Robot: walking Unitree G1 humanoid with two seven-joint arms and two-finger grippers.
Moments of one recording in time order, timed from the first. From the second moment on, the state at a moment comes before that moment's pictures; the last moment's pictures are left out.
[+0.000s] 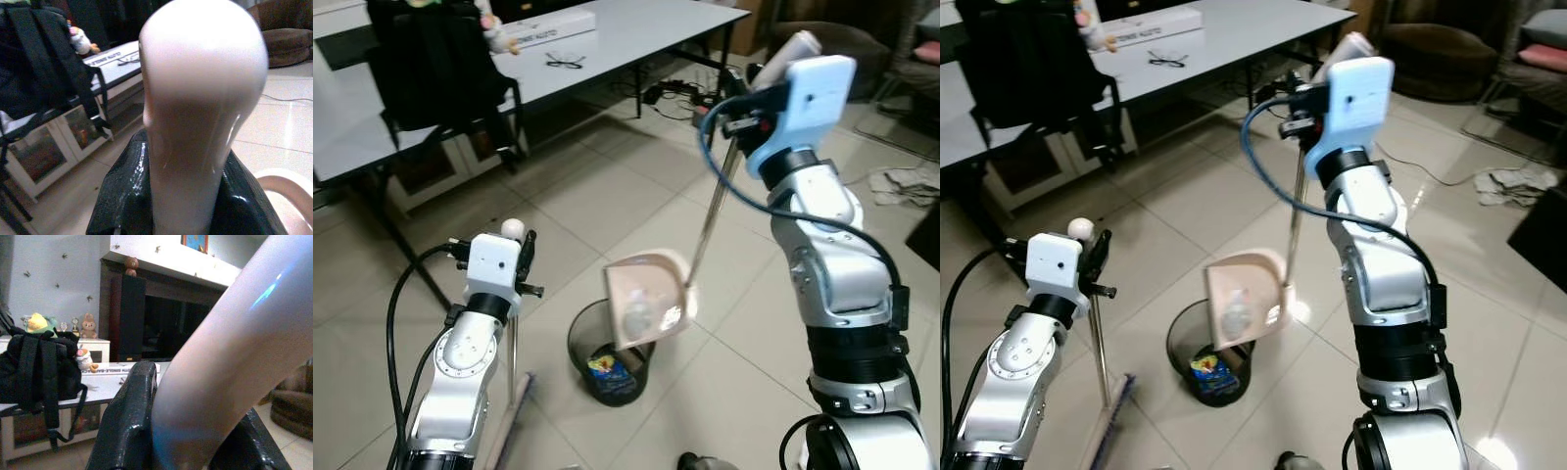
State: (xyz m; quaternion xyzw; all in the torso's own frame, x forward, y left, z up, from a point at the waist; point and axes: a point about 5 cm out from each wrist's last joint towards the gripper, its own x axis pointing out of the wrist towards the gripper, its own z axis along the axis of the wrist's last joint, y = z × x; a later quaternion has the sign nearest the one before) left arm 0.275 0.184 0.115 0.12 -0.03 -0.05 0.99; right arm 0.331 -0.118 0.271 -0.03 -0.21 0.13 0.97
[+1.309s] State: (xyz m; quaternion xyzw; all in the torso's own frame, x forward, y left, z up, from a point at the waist) left arm 0.275 0.178 0.111 0.13 -0.03 -0.06 0.99; right arm 0.269 -0.025 0.223 -0.19 -0.27 0.43 0.84
